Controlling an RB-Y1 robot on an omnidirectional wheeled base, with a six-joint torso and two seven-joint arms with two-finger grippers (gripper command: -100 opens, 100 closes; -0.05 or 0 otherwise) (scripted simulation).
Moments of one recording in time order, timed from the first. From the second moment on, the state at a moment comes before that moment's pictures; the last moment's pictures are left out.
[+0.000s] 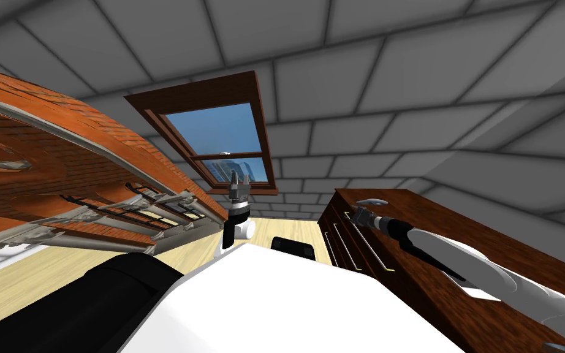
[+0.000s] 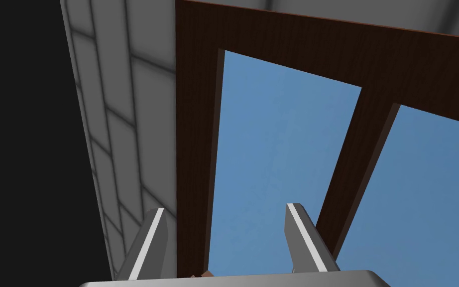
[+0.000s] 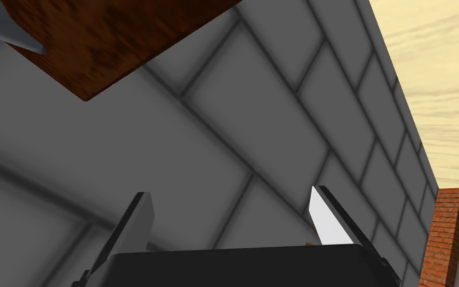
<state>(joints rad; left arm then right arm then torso) 0.48 -0.02 0.01 -2.32 0.11 -0.51 0.07 0.24 -1.21 0.17 -1.72 1.62 -0.42 -0.34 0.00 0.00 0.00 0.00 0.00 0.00</state>
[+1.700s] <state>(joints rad) 0.48 -0.02 0.01 -2.32 0.11 -0.51 0.07 0.22 -1.48 0.28 -1.59 2.16 -0.32 -0.45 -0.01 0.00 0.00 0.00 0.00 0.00</state>
